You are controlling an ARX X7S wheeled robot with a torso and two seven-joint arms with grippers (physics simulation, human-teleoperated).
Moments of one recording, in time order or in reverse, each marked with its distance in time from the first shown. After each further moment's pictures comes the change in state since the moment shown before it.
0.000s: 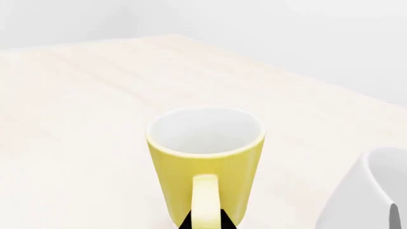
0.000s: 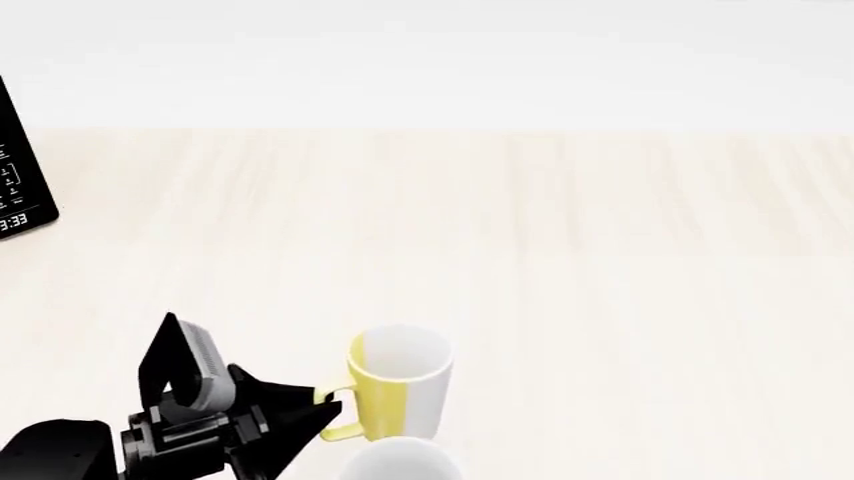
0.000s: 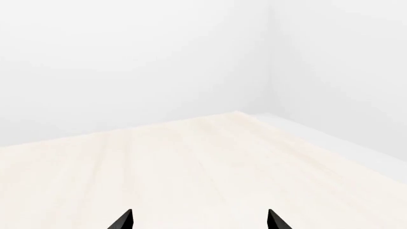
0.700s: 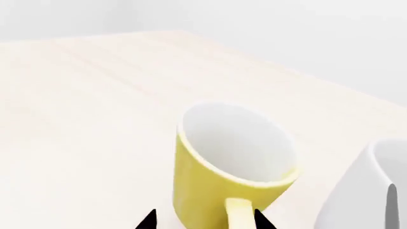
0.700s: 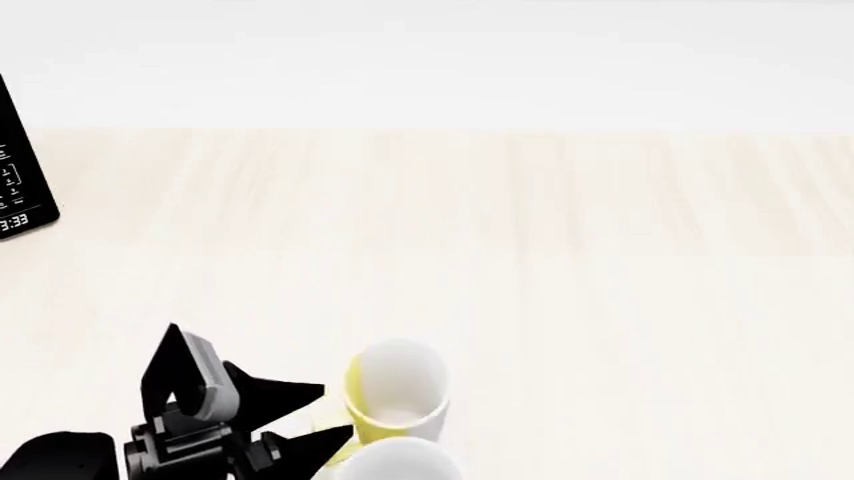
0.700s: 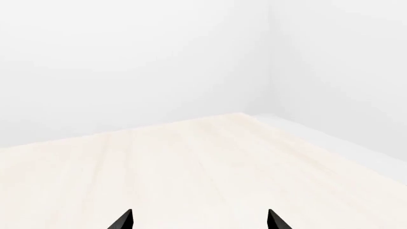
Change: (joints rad) left arm 0.023 0.011 -0.078 0.004 0.072 -0.005 -0.005; right arm -0.002 0.009 -0.010 -0.001 0.005 -0.007 0.009
